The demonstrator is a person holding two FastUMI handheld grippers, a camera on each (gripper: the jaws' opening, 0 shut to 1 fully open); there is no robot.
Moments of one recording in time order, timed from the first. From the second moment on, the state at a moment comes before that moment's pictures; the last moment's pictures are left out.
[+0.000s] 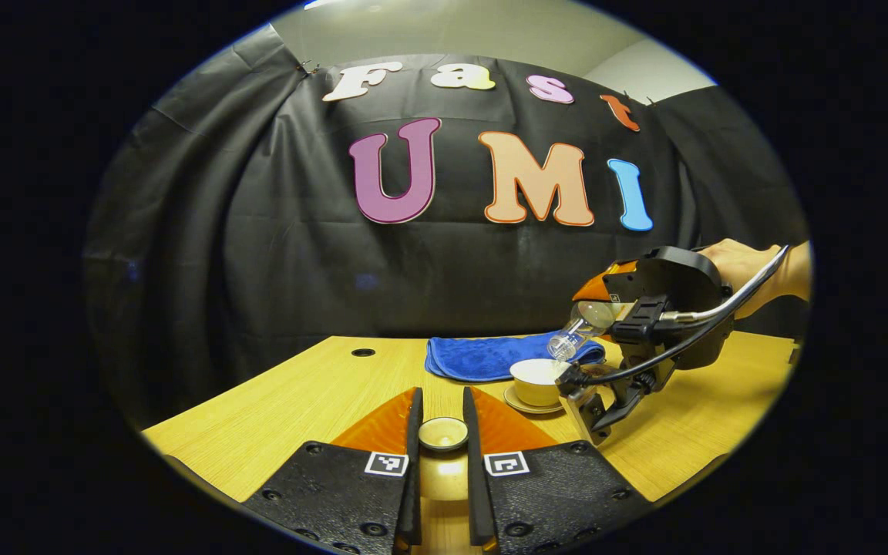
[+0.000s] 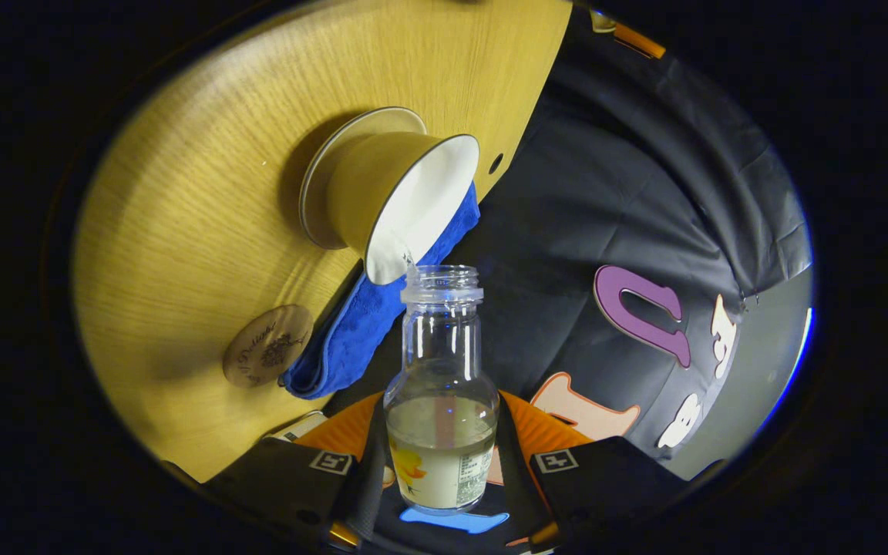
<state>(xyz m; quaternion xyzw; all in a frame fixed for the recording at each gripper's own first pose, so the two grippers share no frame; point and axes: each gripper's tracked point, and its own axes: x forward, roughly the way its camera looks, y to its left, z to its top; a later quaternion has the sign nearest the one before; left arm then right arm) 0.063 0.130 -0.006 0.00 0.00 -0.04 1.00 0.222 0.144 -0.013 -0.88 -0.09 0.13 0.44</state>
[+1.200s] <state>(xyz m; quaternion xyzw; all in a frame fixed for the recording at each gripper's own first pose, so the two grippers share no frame) 0.063 0.129 -0.006 0.00 0.00 -0.04 1.00 0.217 0.142 -0.026 -0.81 -0.03 0.16 0.57</state>
